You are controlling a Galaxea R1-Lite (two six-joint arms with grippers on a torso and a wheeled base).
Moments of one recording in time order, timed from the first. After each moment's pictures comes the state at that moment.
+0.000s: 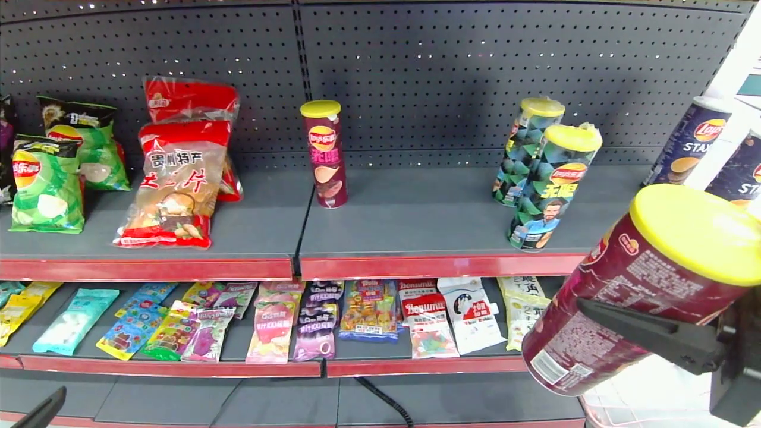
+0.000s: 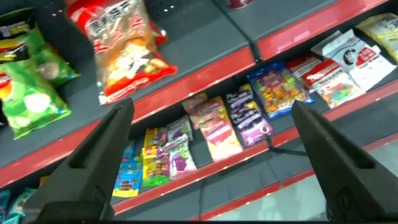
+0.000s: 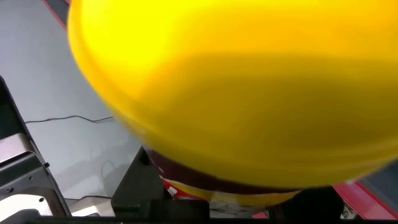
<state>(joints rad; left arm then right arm) -0.12 0.51 -0.41 0.02 -0.07 0.39 0.70 1.06 -0.61 -0.24 0.10 -0.25</state>
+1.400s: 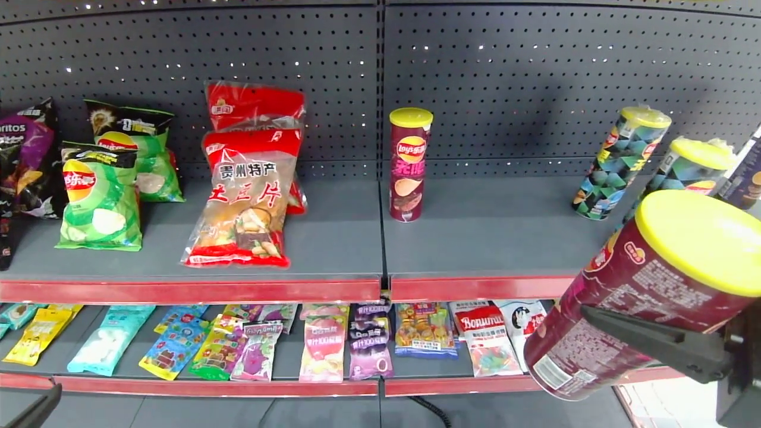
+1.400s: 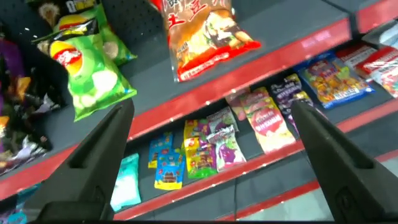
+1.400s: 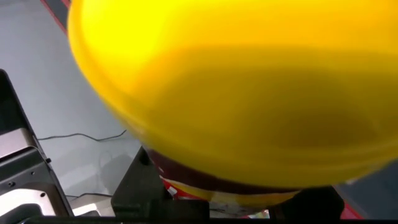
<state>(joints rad) -0.12 0.49 -0.41 0.03 -0.04 0.39 0.72 1.04 -0.60 -0.24 0.10 -0.26</state>
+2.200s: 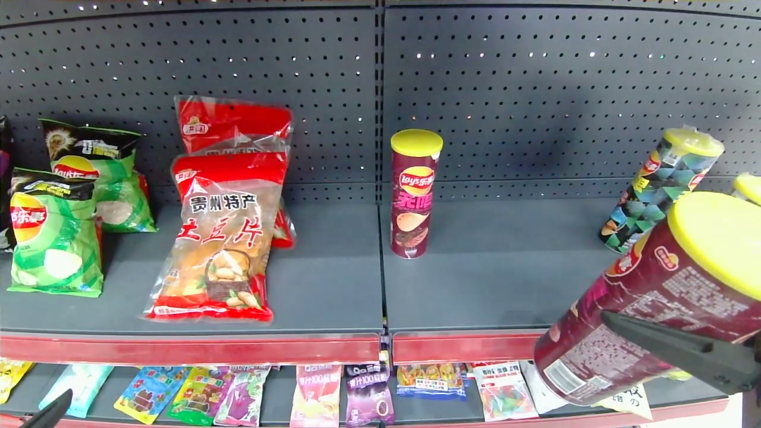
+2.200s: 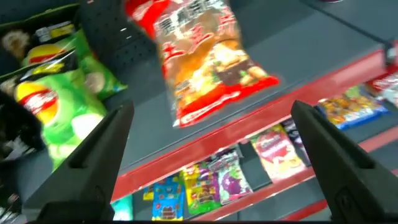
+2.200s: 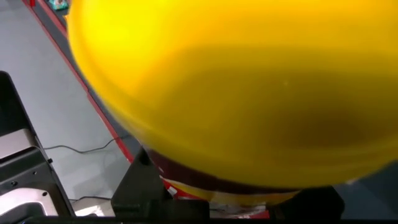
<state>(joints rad) -0.14 0.52 -0.42 0.02 -0.11 0.39 0.72 0.99 -0.59 -0.24 0.09 -0.26</state>
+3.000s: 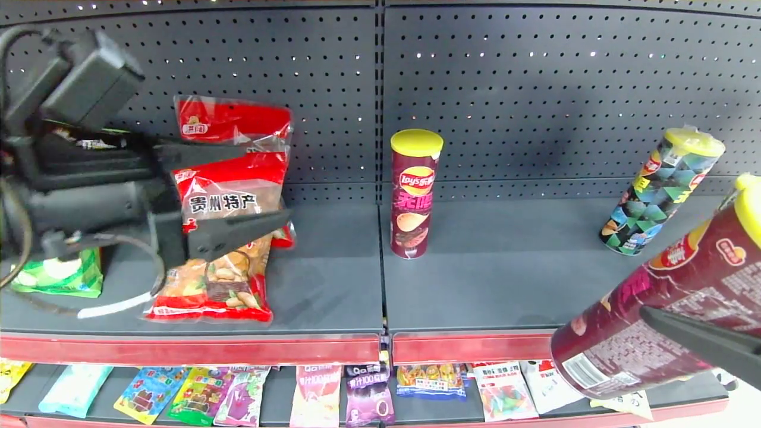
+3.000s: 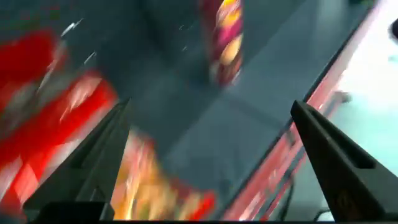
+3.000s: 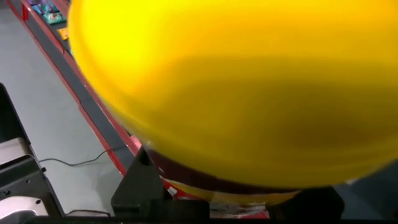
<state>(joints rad) -0.38 1.34 -0.97 -0.17 -0.45 0.35 0.71 0.92 -0.58 -0.23 0.08 -0.27</state>
